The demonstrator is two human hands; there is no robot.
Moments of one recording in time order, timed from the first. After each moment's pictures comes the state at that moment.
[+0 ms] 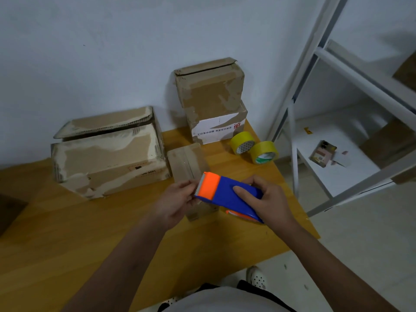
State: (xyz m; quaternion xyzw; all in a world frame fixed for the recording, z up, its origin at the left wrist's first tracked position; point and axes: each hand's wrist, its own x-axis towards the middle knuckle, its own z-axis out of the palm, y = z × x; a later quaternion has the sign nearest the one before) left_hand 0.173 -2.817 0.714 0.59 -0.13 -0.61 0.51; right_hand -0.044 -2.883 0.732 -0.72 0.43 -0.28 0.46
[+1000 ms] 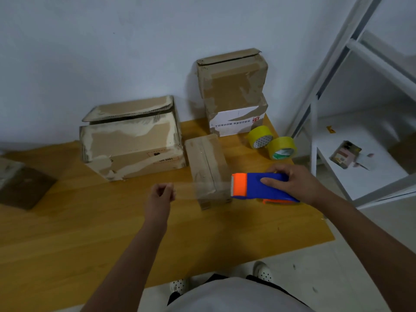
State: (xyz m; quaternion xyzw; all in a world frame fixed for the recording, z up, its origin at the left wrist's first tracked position) left_hand 0.208 -2.749 0.665 0.77 -0.10 -0.32 0.55; right_hand -0.070 -2.949 0.729 -0.81 0.39 -0.09 0.43
